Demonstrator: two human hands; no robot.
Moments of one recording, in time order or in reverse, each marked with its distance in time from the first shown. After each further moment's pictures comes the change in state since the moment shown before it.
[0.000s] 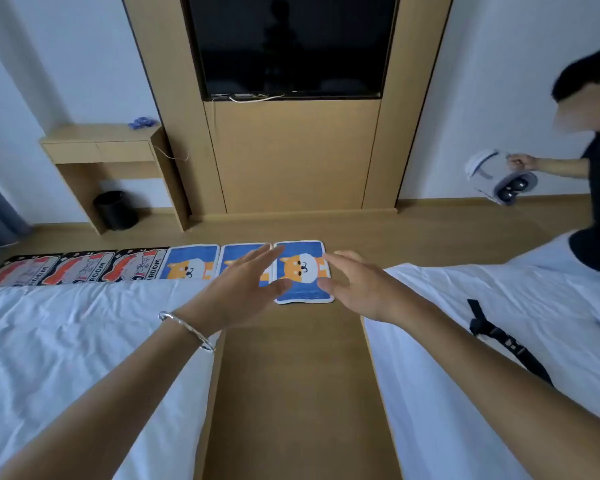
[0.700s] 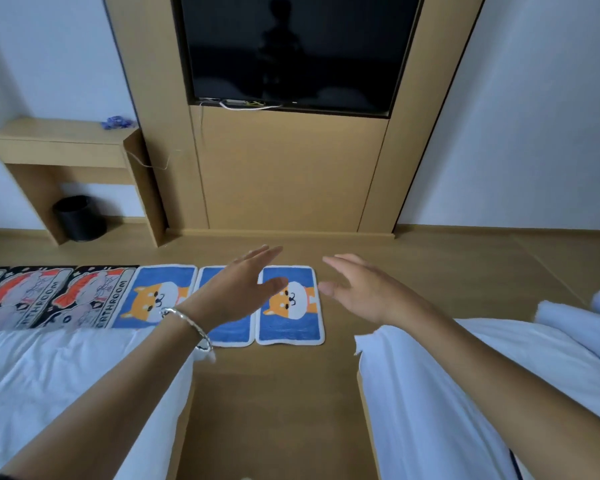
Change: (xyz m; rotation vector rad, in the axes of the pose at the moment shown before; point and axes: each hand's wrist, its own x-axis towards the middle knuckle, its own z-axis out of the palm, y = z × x) left_hand 0.246 -0.070 -0.044 -0.039 -0.004 0.012; right_hand 0.238 0.048 -0.059 -0.118 -0.056 0.048
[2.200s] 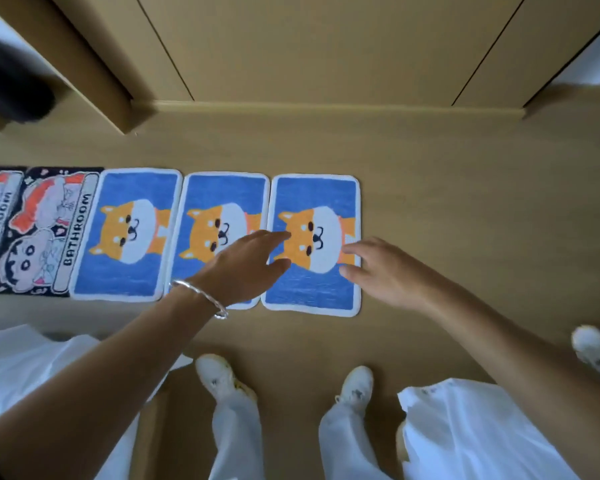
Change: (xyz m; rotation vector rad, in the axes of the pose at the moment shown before) left_hand 0.596 -0.244 0.196 0.104 -0.346 -0.336; right_hand 0.589 0.346 0.124 0.124 -0.486 0.096
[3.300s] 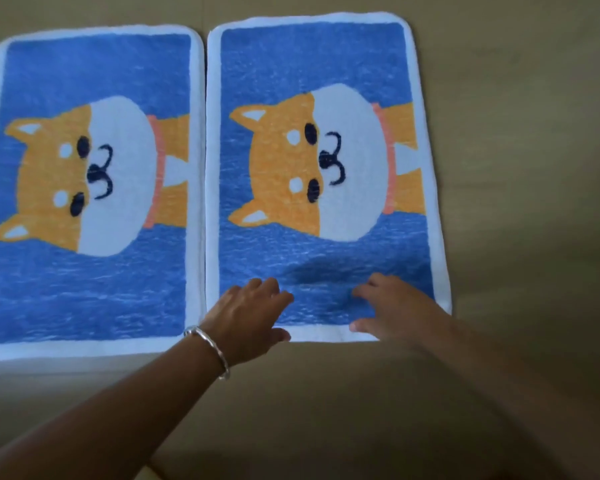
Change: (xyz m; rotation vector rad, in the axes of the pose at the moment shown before) left_hand 0.318 -0.278 0.471 0.406 -0.214 0.308; right_hand 0.377 0.302 0.416 -0.206 -0.204 0.101
